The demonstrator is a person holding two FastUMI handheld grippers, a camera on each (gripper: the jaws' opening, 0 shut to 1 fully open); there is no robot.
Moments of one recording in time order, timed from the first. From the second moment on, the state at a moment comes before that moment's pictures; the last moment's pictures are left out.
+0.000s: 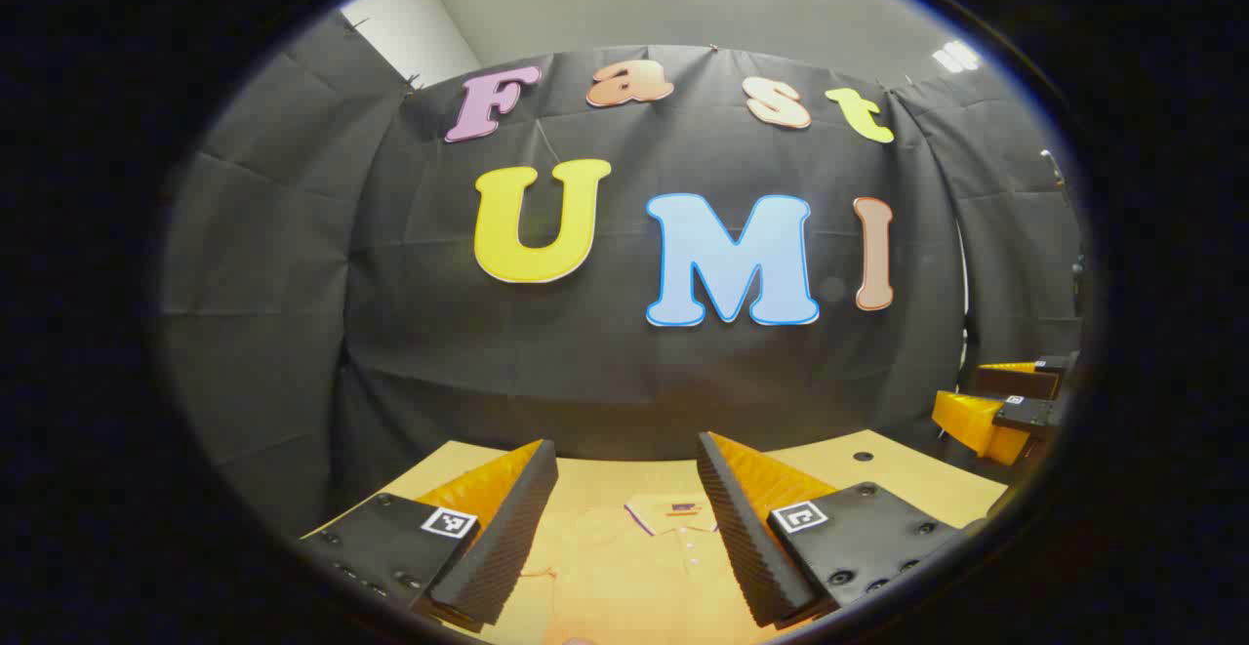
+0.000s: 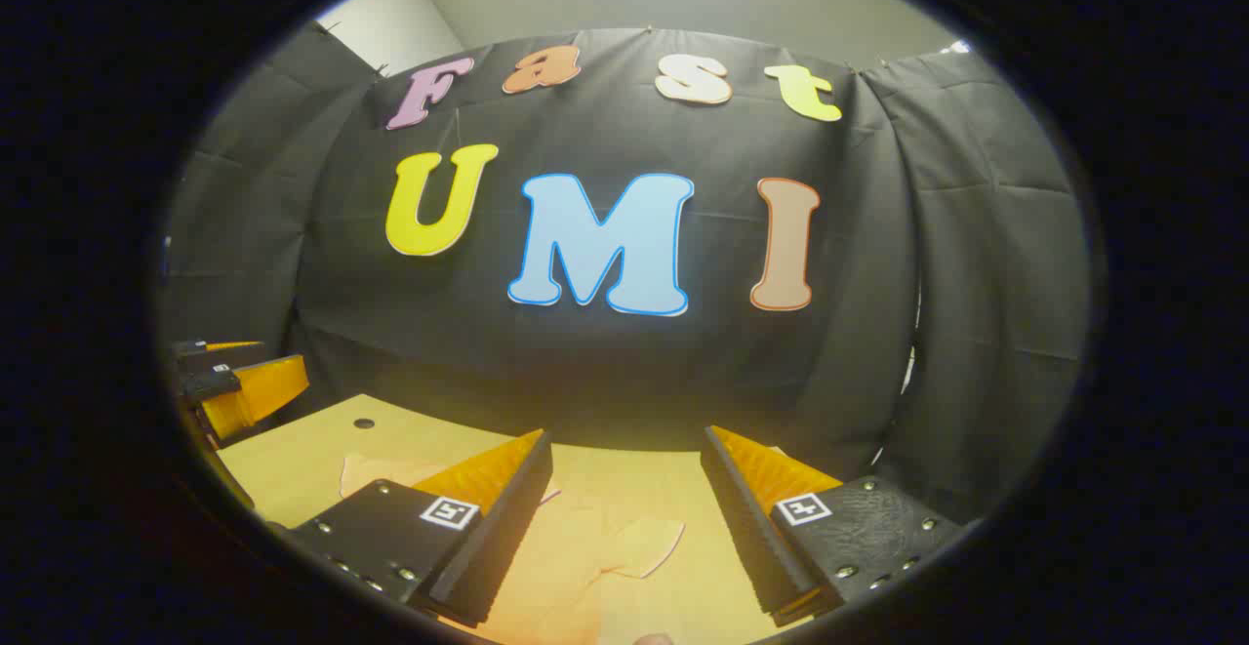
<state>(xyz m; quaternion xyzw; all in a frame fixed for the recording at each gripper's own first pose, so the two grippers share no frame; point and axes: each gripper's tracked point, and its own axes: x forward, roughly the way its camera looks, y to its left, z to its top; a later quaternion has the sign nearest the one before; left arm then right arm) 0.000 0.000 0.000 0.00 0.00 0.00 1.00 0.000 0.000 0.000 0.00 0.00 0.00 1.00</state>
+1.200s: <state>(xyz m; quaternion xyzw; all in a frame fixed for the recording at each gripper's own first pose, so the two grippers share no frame) 0.046 0.014 -0.069 0.03 0.08 -0.02 1.00 0.103 -0.029 -0.133 0.03 0.18 -0.05 0.98</state>
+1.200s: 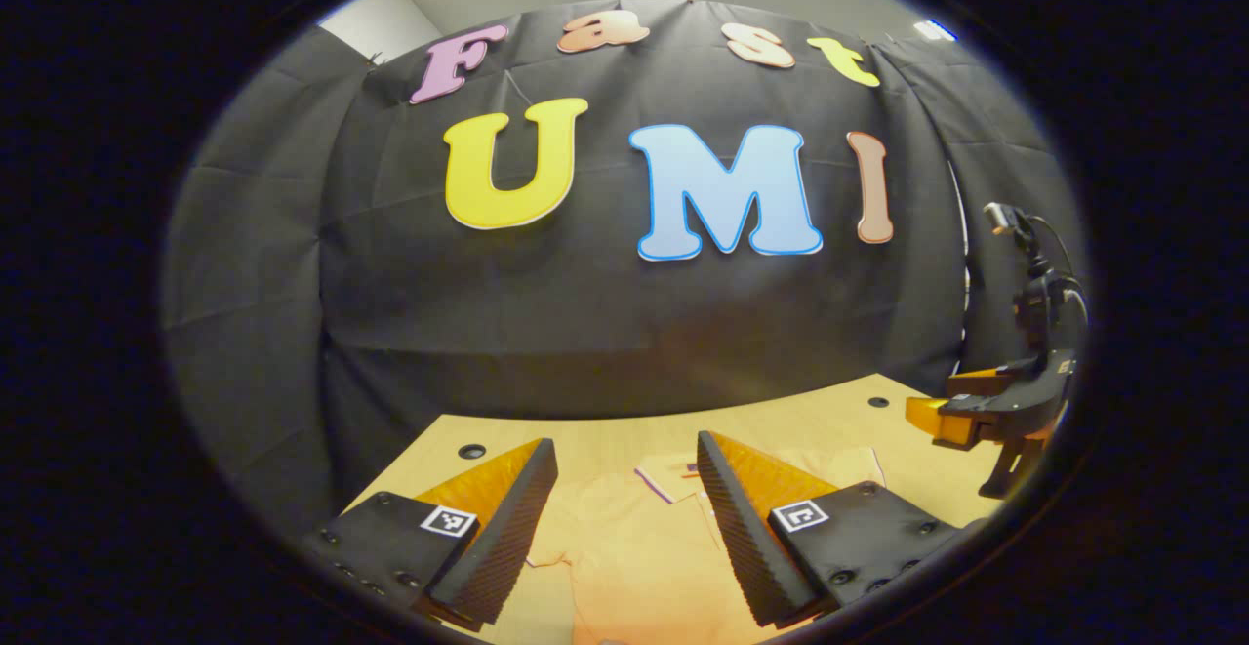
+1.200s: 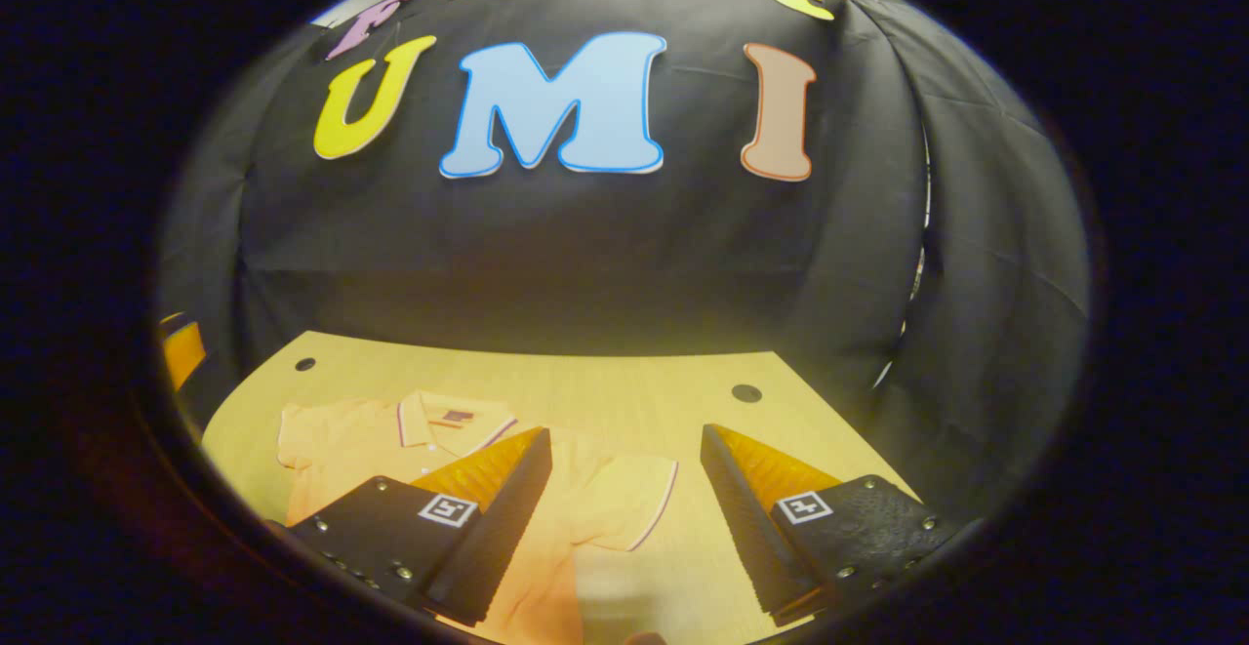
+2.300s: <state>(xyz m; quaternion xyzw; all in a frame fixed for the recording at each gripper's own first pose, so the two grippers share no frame) 0.020 0.049 -0.106 -0.01 0.13 0.02 0.99 0.174 -0.047 -0.306 0.09 0.39 -0.08 0.91</state>
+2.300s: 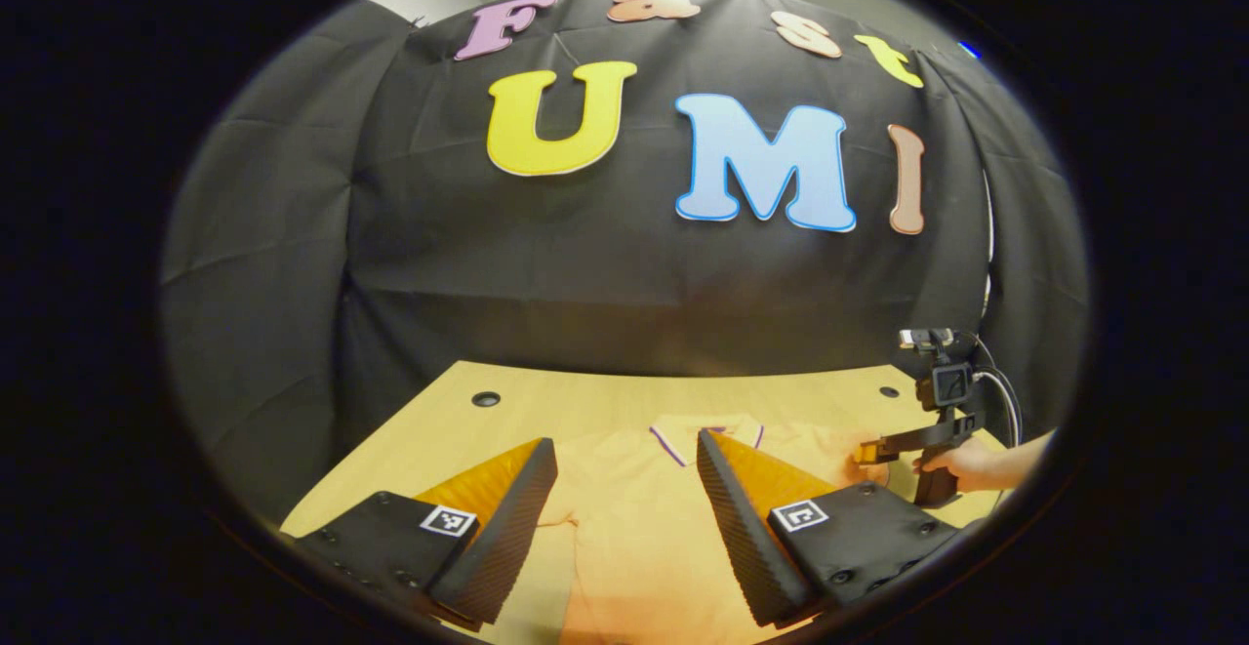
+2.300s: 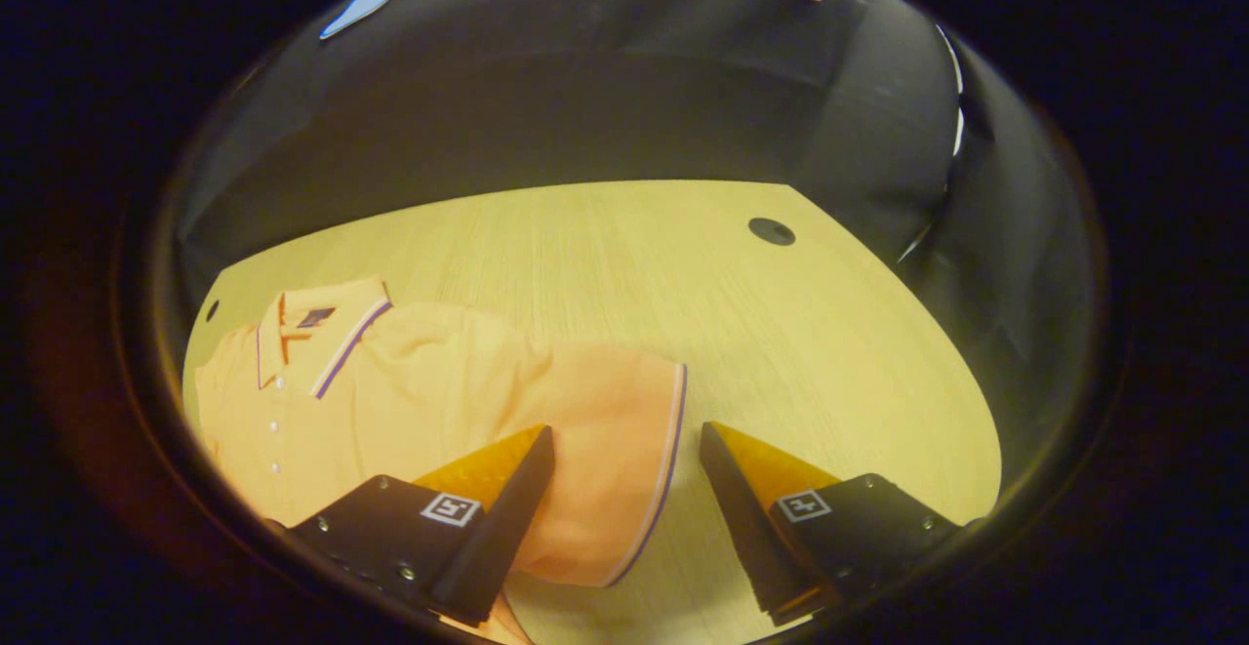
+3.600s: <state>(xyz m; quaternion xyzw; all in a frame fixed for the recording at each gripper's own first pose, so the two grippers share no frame) 0.022 0.103 -0.116 -0.04 0.13 0.04 0.99 0.174 0.046 -0.220 0.03 0.31 0.01 0.95</state>
